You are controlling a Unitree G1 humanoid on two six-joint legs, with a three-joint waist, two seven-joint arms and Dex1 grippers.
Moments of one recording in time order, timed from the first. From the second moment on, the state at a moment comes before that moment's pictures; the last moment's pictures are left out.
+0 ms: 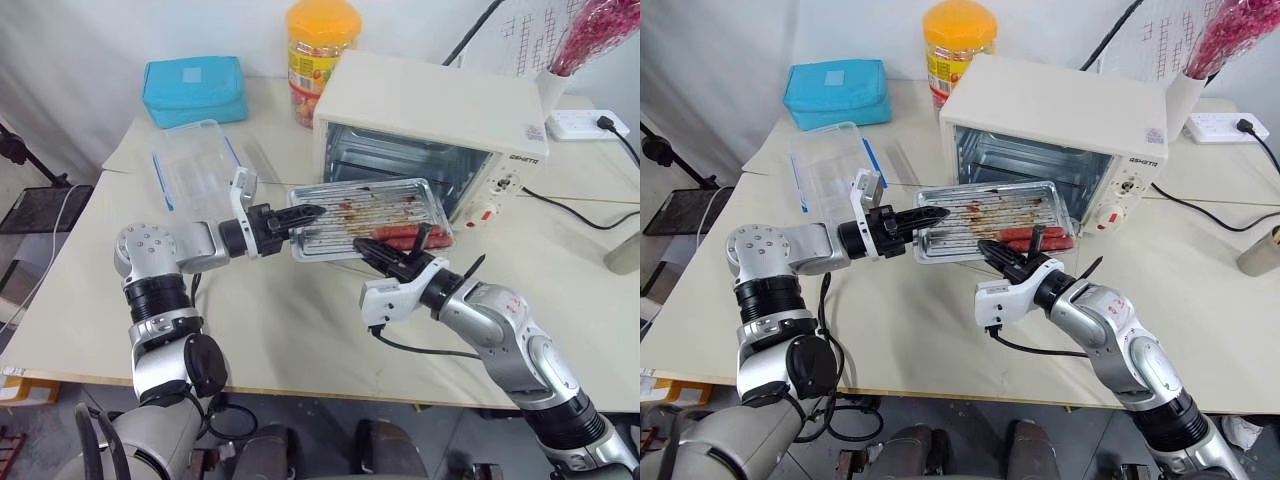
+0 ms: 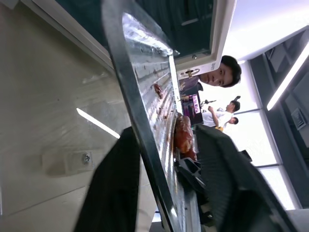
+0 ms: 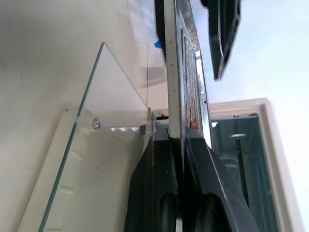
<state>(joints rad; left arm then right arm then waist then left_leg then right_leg) -0.93 0.20 0.63 0.38 -0.90 1.61 -0.27 -0.33 -0.59 0.26 -0.40 -0.66 -0.12 0.51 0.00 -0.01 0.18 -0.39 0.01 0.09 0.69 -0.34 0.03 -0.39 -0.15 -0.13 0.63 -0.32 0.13</state>
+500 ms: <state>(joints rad) -0.86 0.32 0.77 0.76 -1.42 1.62 0.17 -0.21 -0.67 0.15 -0.45 -0.34 -0.23 0.61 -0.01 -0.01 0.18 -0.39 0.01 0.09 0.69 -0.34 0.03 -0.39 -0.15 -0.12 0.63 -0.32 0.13</state>
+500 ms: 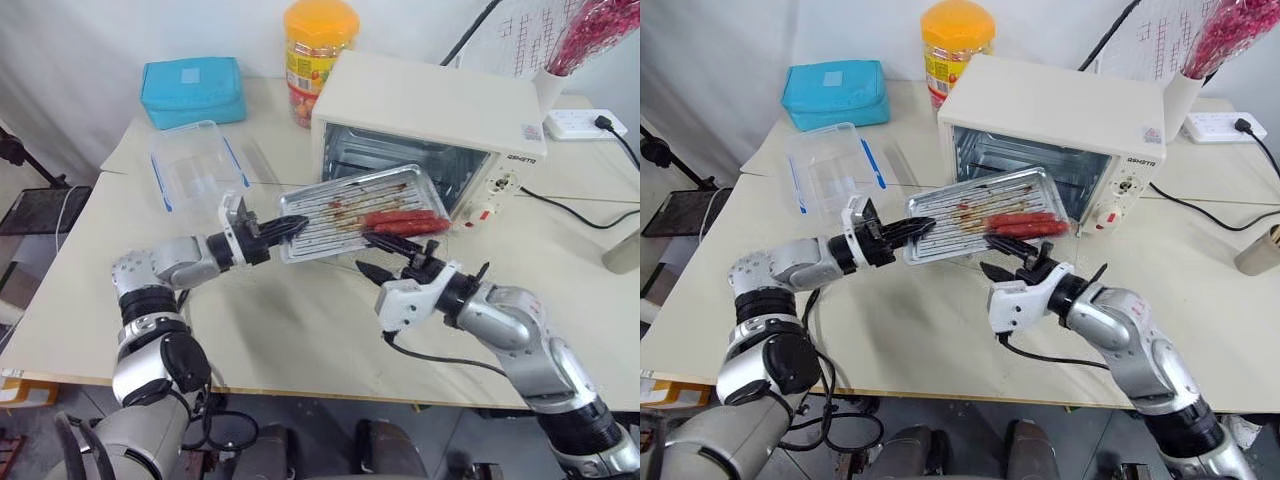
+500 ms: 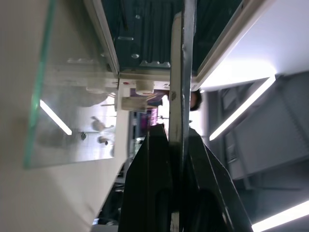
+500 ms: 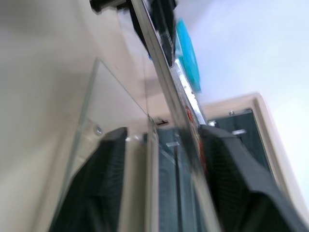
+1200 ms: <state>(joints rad) -0.18 0.34 0.81 0.07 -1.93 1.19 0.36 -0.06 -0.82 -0.17 0.28 0.04 -0.57 0.78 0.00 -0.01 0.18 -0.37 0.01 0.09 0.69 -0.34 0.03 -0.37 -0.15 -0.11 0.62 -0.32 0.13</state>
